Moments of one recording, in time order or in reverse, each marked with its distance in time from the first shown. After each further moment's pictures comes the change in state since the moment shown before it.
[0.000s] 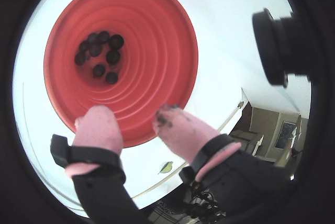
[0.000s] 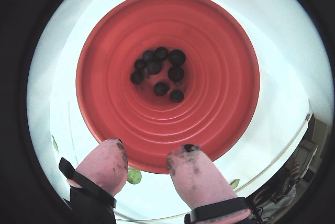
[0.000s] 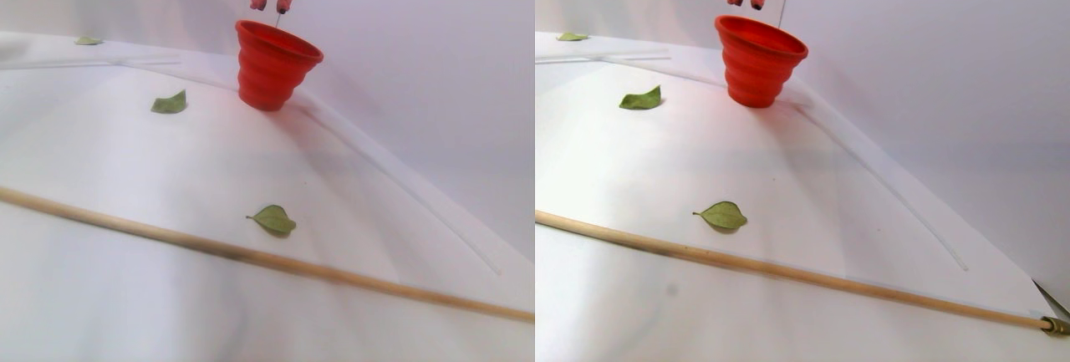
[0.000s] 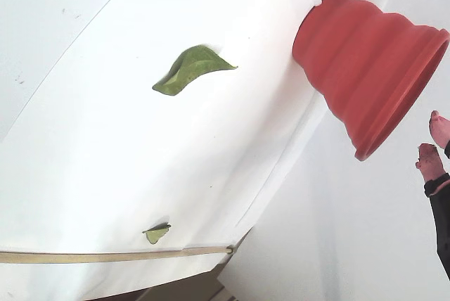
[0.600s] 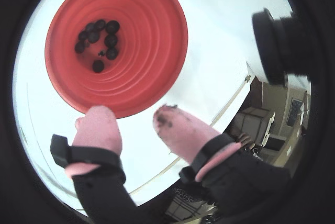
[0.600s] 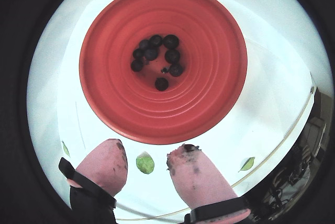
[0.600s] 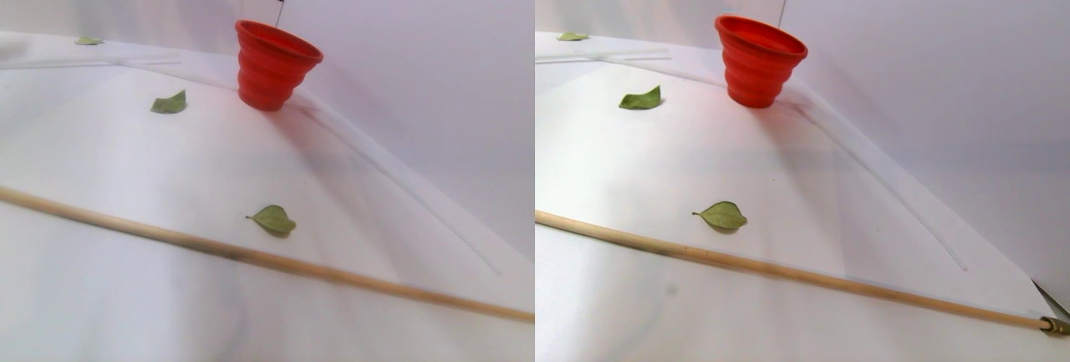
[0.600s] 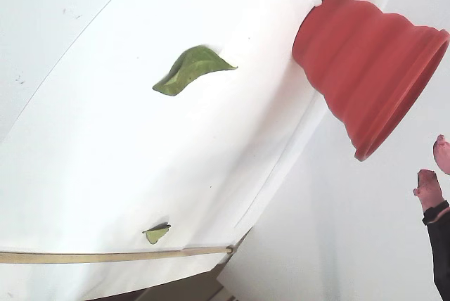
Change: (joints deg) arm 0.0 8.3 2.9 7.7 10.0
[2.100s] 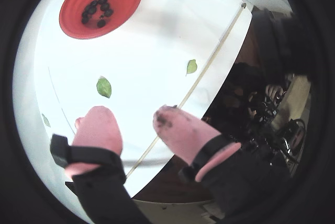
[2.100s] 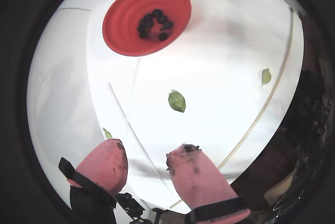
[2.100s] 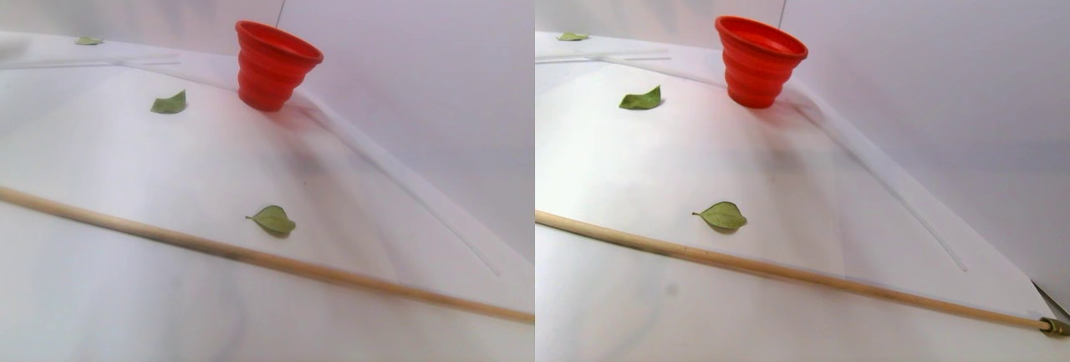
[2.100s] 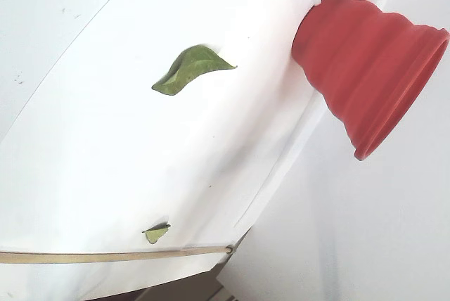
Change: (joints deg) arm -3.3 36.9 1.1 38.5 30.7
